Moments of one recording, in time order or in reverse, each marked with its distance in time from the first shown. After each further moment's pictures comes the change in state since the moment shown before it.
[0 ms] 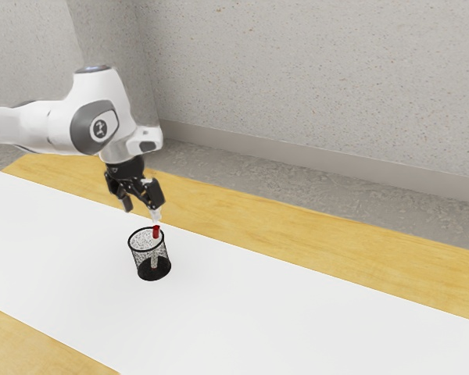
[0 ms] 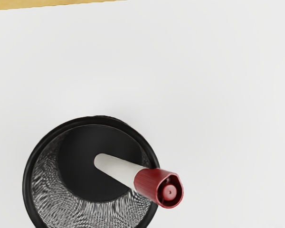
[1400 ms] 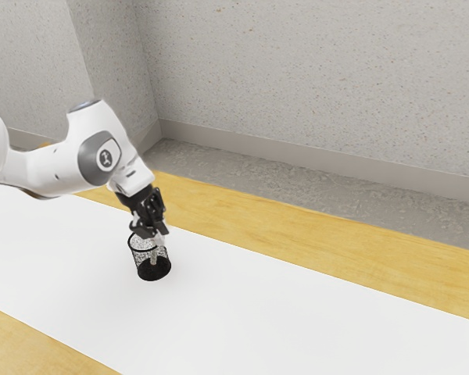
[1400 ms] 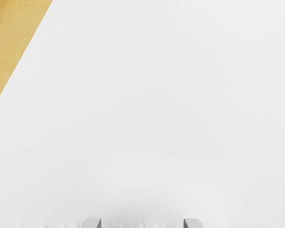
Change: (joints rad) arm 0.130 0.030 -0.146 -0.140 -0.235 0.239 1.242
